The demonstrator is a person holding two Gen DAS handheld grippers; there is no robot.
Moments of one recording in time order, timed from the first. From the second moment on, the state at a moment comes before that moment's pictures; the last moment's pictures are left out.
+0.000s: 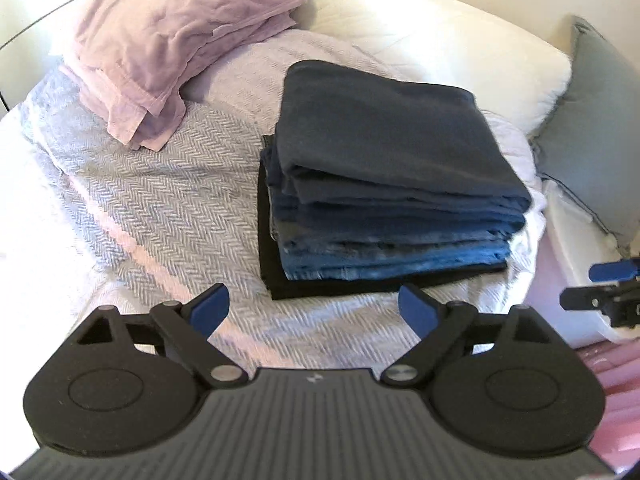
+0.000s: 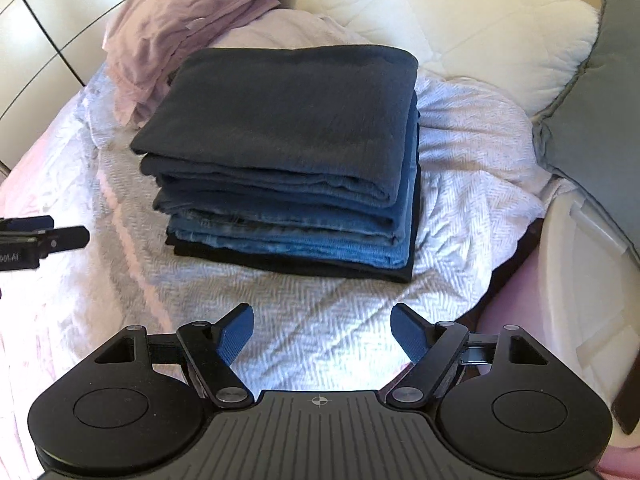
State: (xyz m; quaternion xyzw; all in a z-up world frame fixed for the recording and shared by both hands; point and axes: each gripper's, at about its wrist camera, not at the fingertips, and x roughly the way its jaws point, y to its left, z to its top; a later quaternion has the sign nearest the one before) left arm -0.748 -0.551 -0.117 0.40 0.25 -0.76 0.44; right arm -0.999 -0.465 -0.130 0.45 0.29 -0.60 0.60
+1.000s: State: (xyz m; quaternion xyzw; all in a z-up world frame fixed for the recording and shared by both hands) left arm -0.666 -0.429 -0.059 0.39 0.18 -0.83 0.37; right arm -0.850 -0.339 -0.031 0.40 0.23 -0.71 0.54
